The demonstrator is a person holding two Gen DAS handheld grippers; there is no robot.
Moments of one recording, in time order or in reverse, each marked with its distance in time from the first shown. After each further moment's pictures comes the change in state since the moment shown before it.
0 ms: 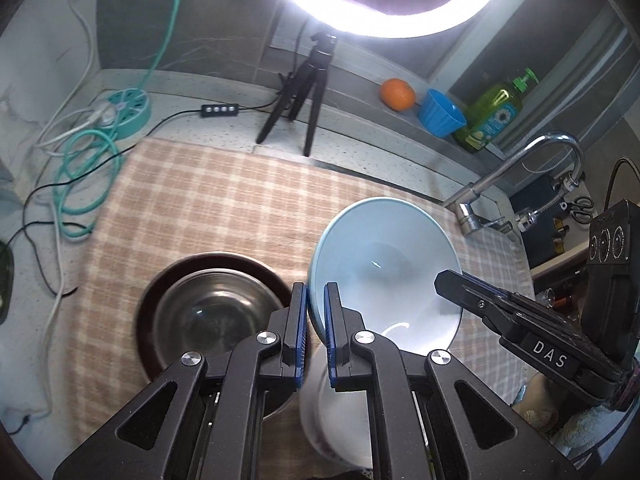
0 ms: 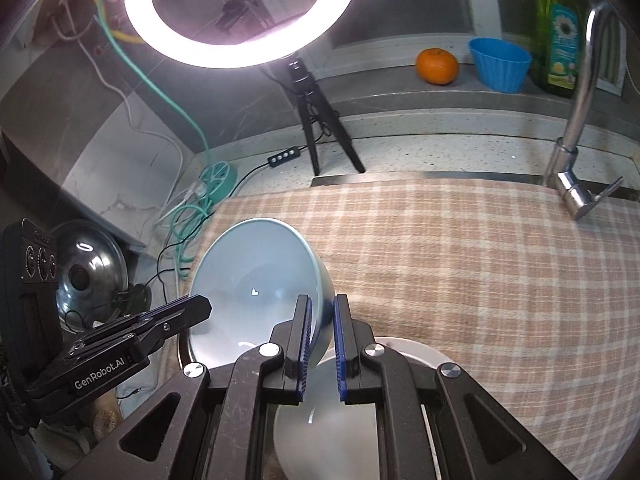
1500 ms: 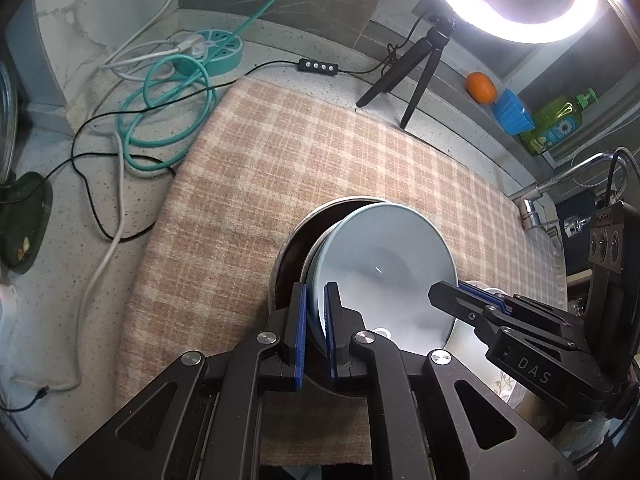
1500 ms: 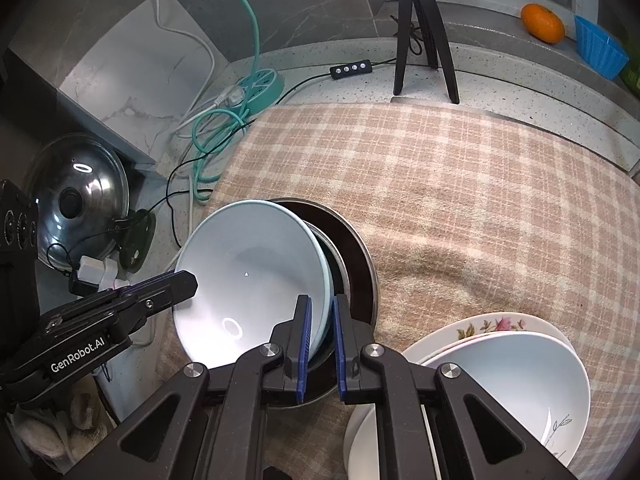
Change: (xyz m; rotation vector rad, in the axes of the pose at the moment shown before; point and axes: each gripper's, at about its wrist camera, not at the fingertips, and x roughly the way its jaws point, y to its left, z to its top) left arm 0.006 0.096 -0.030 -0.127 0.086 0.097; right arm 0.098 0.075 -0.030 -0.135 0.216 0.015
